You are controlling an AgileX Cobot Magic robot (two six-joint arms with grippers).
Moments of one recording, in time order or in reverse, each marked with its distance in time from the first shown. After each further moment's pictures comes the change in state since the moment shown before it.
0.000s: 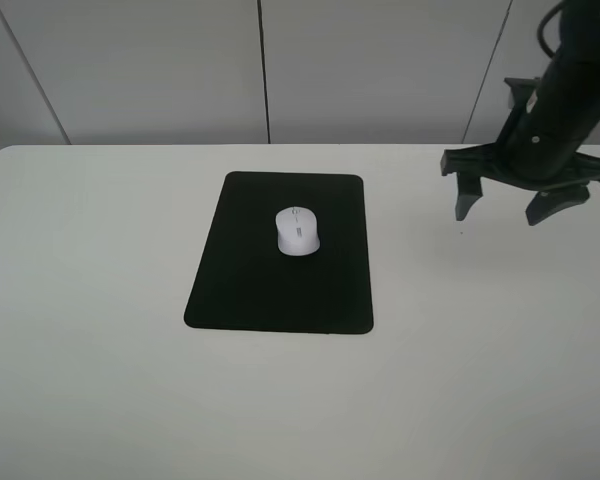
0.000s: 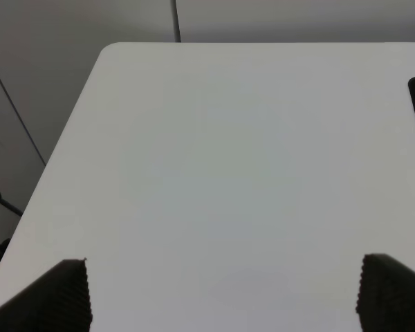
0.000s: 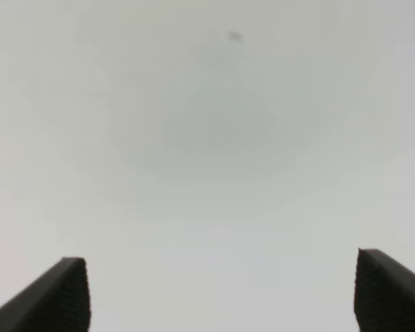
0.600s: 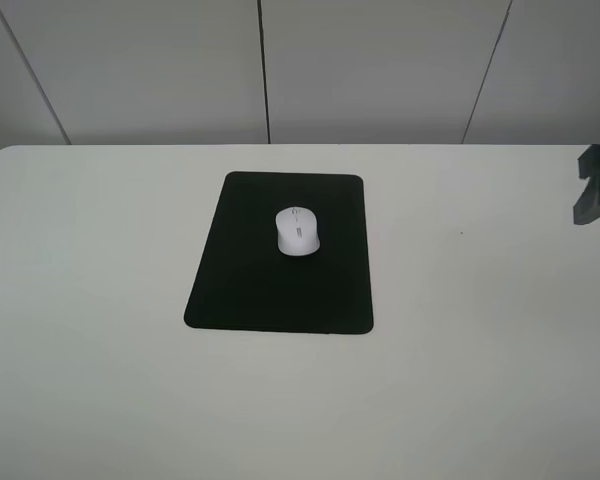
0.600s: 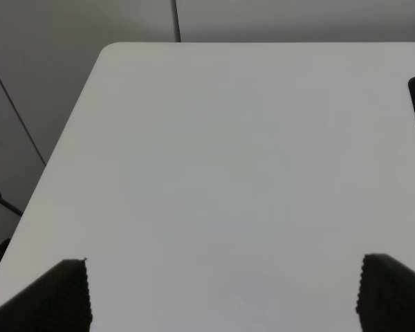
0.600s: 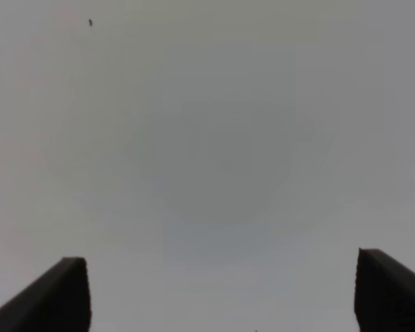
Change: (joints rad) left arm 0.000 0.000 0.000 0.000 0.000 0.000; right arm -0.189 -0.537 0.288 0.001 -0.001 -0.128
